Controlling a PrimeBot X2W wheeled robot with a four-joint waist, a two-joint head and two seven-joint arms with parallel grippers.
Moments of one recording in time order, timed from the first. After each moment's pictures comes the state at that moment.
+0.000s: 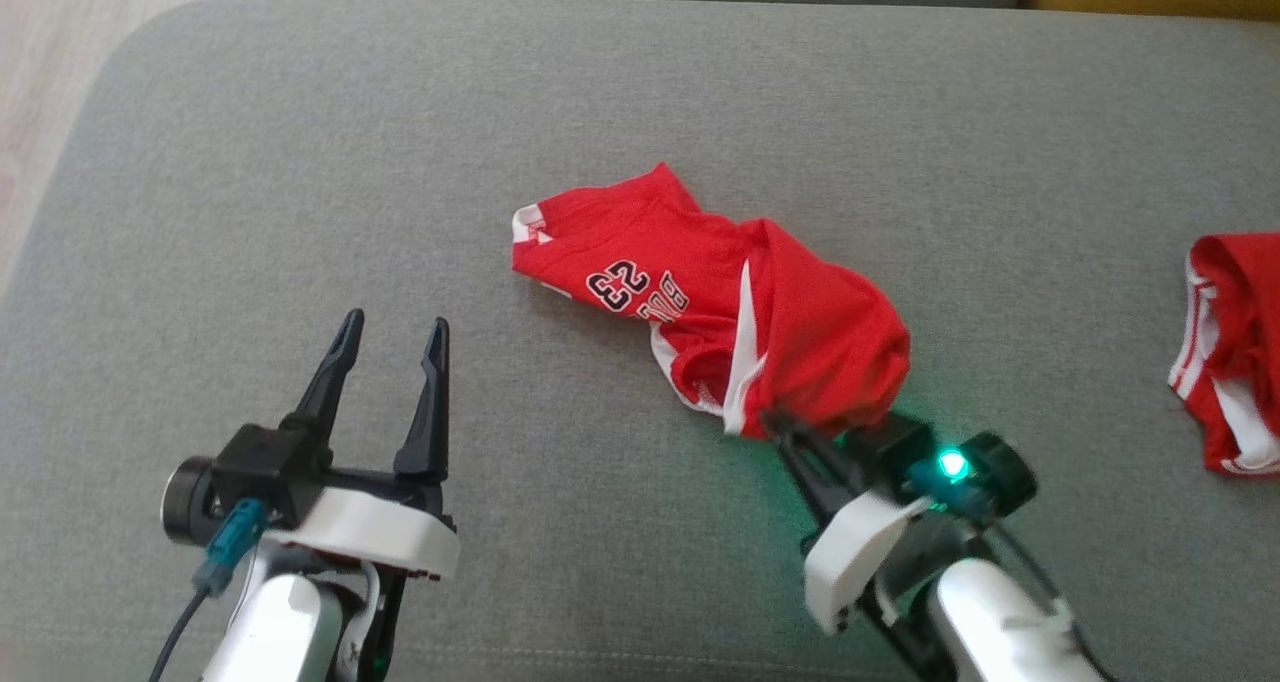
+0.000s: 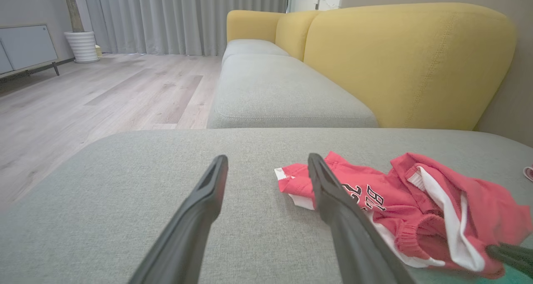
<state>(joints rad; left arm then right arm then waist) -0.09 0.20 -0.34 0.06 -0.28 0.11 -0.24 -0.16 -0.08 0.43 0.29 0.06 0.13 0.09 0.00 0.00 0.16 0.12</state>
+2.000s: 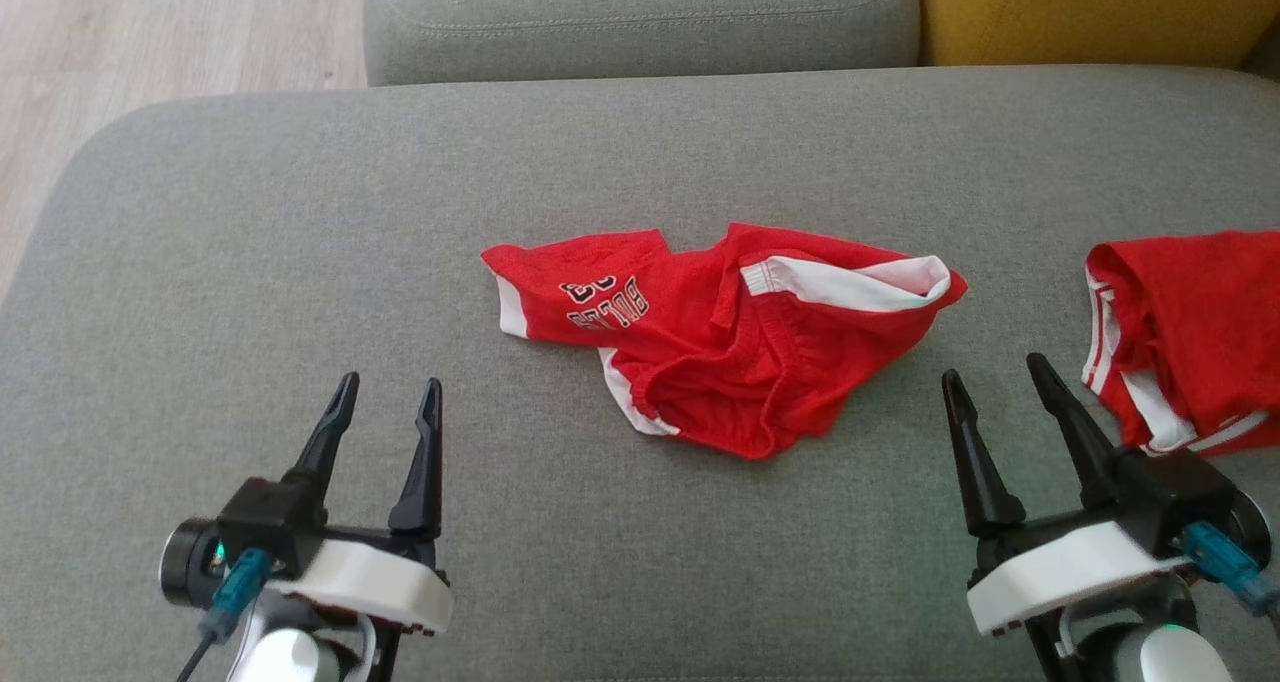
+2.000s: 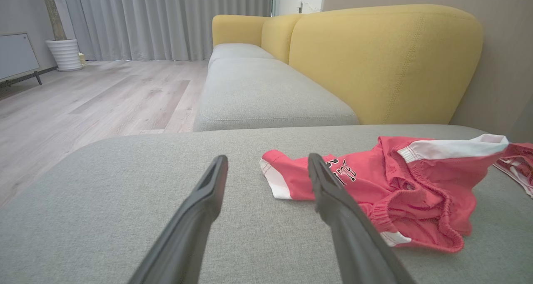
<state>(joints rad) -0.01 0.22 -0.35 0.06 -0.28 0.13 -0.24 0.11 -0.05 0.07 -0.14 0.09 0.13 0.06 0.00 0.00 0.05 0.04</state>
